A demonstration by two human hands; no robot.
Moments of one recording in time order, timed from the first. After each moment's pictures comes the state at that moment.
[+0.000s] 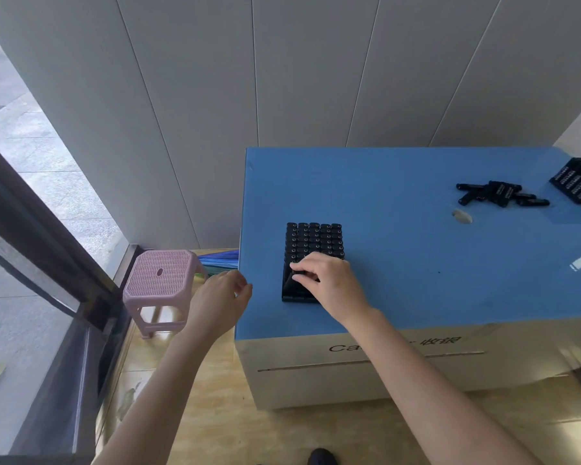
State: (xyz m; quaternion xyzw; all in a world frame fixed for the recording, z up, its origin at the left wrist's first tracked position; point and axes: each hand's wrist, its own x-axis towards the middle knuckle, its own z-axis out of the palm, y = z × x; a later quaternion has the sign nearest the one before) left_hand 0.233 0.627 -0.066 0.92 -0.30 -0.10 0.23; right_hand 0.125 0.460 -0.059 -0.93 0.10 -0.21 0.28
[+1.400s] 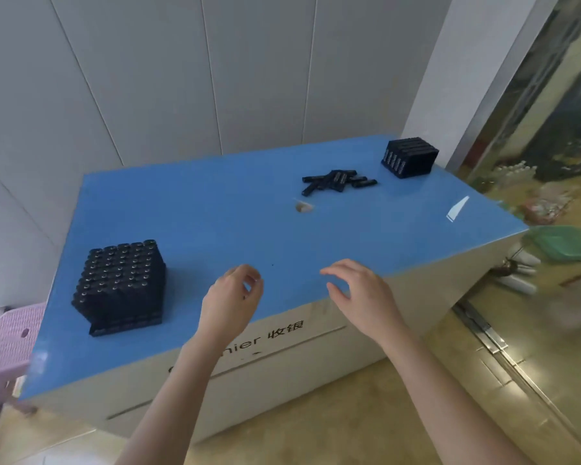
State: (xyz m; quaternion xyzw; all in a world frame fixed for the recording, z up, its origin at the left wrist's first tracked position) left_hand 0.029 0.410 -0.041 0.83 -0.42 -0.12 0.34; right_hand -0.146 0.280 -0.033 -0.91 0.33 -0.18 0.18
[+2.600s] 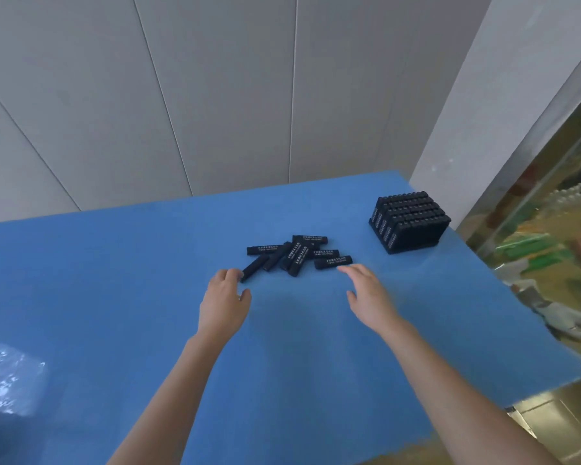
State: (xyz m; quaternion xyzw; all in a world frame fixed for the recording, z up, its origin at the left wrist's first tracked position) left_hand 0.082 0.066 -0.079 0.89 -0.33 -0.11 0.28; right_hand -0.096 -0.115 -0.082 -0.90 0.35 -0.07 0.23
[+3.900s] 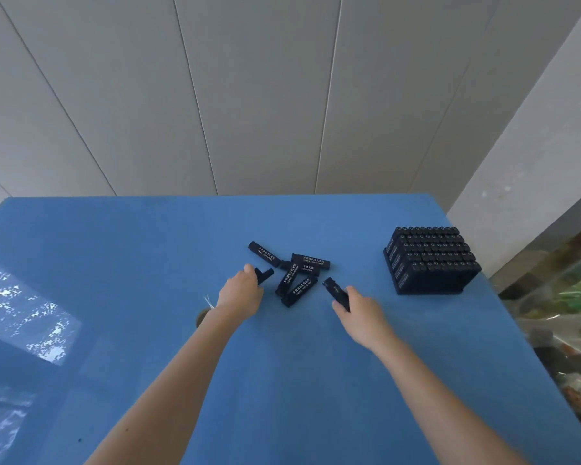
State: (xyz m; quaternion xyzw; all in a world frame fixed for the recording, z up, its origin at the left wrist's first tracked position) left_hand 0.093 -0.031 -0.081 0.93 -0.28 -0.18 0.12; right_hand -0.070 -0.175 -0.078 -0.89 0.34 0.02 0.30
